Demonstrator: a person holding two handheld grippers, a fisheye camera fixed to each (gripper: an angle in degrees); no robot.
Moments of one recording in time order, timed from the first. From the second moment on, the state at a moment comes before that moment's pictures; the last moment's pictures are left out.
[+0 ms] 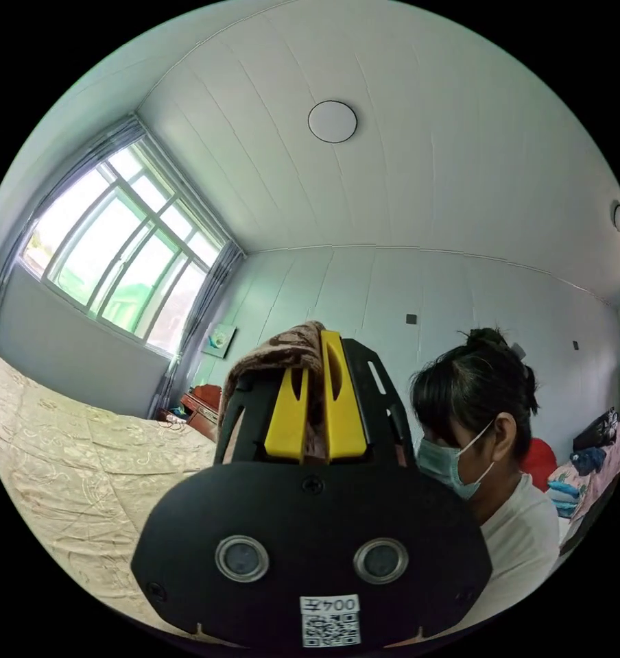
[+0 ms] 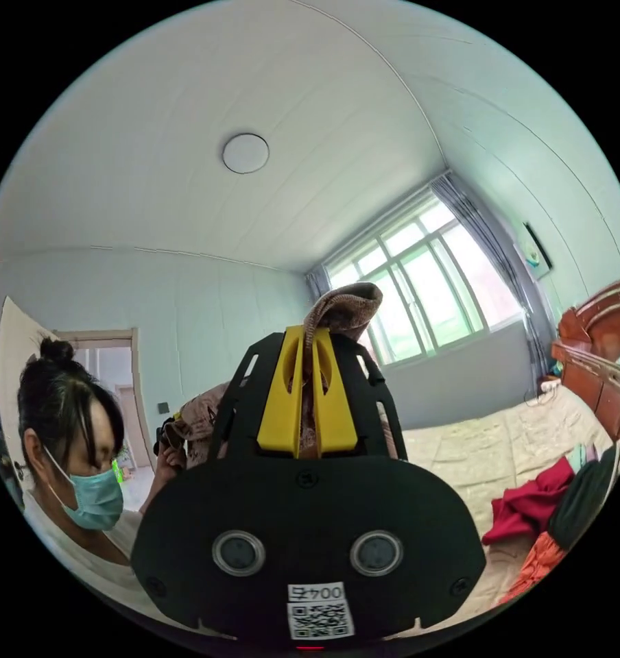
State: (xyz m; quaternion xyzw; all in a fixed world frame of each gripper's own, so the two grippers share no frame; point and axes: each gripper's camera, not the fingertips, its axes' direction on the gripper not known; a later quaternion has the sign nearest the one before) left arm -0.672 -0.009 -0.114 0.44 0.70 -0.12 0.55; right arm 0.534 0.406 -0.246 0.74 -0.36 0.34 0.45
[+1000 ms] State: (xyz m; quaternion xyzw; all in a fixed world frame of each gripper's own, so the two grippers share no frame) left arm -0.490 -0.082 0.420 -0.02 0.79 -0.26 0.56; right arm 0.349 -0.007 0.286 0.38 -0.57 0.44 0.58
